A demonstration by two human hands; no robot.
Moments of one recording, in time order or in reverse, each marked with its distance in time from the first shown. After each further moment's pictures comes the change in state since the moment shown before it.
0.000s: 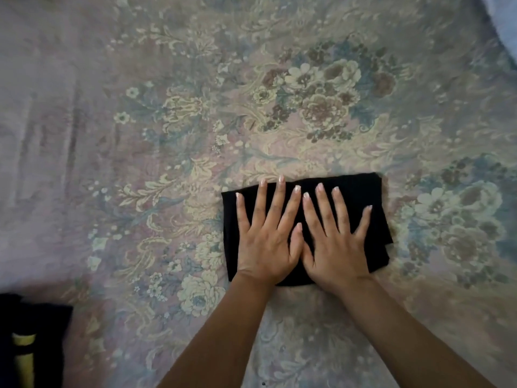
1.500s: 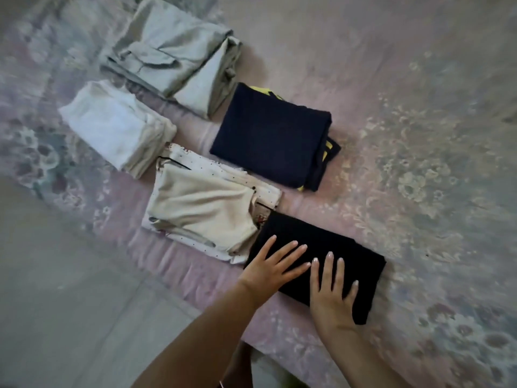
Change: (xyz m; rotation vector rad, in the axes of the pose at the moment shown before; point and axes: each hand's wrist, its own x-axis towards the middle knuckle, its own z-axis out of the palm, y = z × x) left_hand -0.438 -0.135 -0.165 0.261 -0.703 0.045; right_hand -0.296 -0.311 -0.071 -0.045 -0.494 -0.321
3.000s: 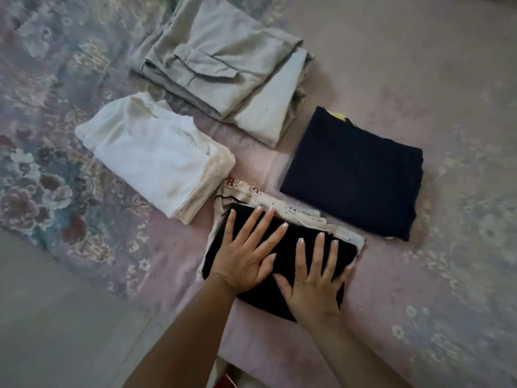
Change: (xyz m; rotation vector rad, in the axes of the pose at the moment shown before) left_hand -0.045 -0.211 0.102 -0.282 0.706 -0.349; right_hand 0.125 -0.200 -0.020 0.029 0.085 0.022
